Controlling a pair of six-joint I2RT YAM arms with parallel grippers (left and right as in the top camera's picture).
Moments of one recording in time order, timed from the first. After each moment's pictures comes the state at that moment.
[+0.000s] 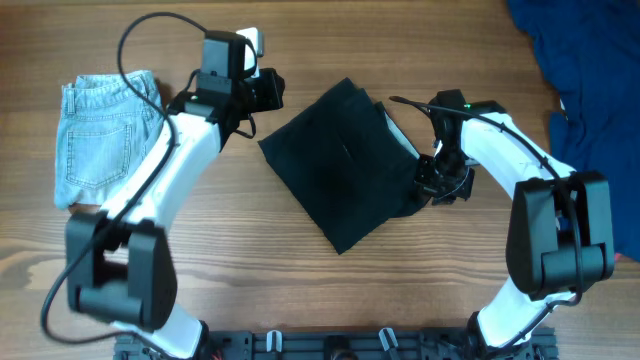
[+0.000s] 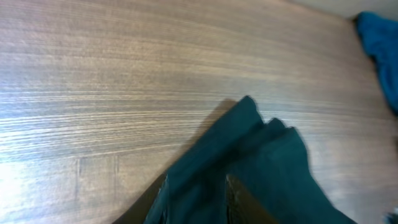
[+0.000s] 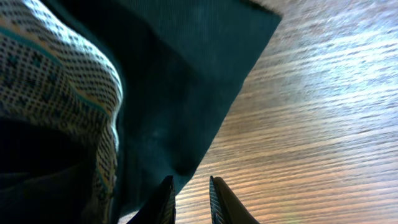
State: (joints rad) left arm -0.24 1.76 1.30 -0.33 0.22 -0.37; right arm 0.15 1.88 1.18 -1.05 -0.09 0.47
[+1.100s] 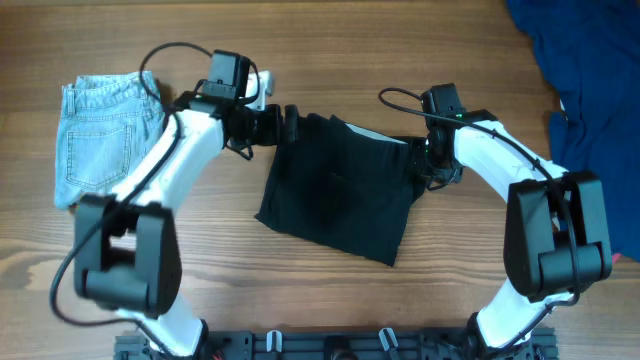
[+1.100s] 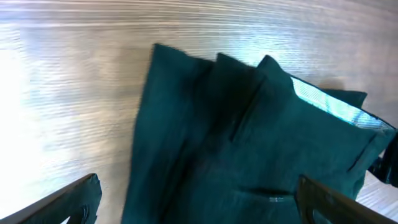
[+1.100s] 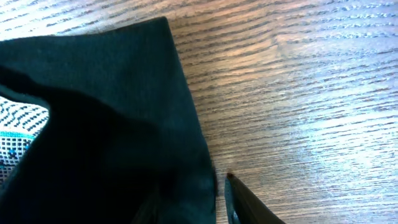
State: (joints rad) left arm -0.23 1.82 1.29 -0.62 0.39 -0.28; right arm 0.18 1.88 1.12 -0.71 0.01 0.42
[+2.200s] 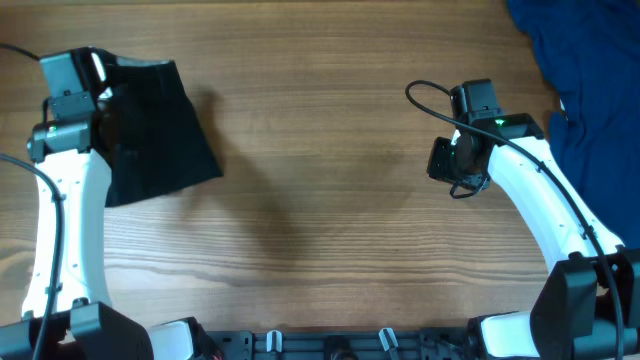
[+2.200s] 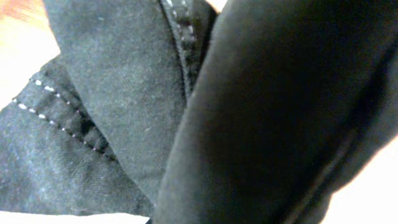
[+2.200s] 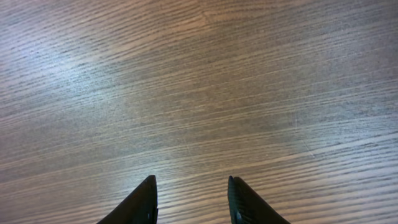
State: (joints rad) left arm 0.23 1.49 1.28 -0.65 -0.15 -0.15; right arm 0.14 1.59 1.12 -0.93 0.01 0.42
